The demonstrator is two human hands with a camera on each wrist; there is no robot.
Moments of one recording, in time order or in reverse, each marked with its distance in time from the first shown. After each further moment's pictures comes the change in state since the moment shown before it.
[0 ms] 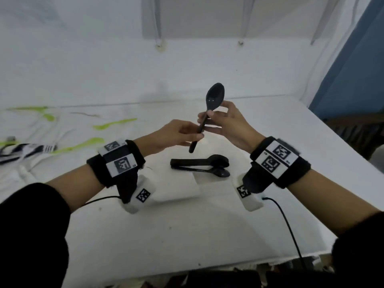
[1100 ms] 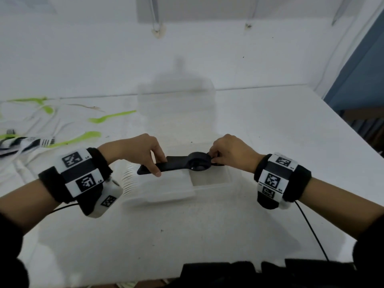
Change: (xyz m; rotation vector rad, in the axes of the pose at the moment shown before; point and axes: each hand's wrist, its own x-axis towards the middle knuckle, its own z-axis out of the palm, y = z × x) left_hand -0.023 -0.020 -0.029 0.796 -0.243 -0.290; right_hand 0.003 0.052 -0.048 -1.413 -0.455 -0.154
